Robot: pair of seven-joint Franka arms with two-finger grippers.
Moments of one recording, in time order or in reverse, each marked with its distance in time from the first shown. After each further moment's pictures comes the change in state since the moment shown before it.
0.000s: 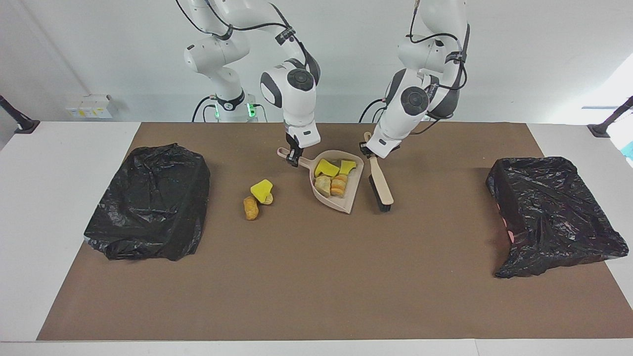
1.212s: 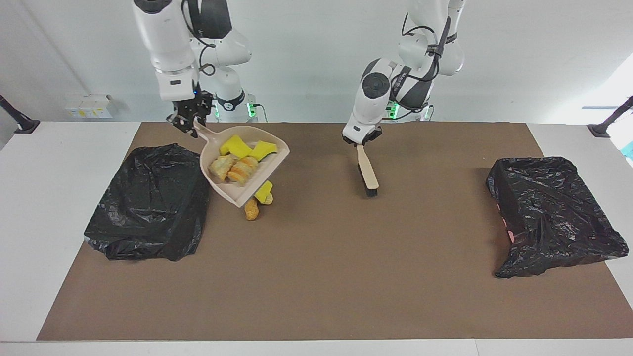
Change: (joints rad) left arm -0.246 -0.064 -0.038 -0.086 0.063 0.013 -0.282; right arm -0.580 -0.294 -0.049 0.243 -0.005 -0.478 -0.433
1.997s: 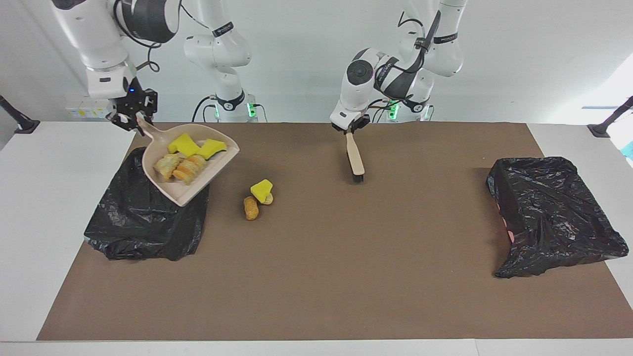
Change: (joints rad) left arm -0.015 -0.054 0.022 -0.111 -0.123 0.085 0.088; right arm -0.313 0.065 -0.061 -0.010 -0.321 0.146 -0.312
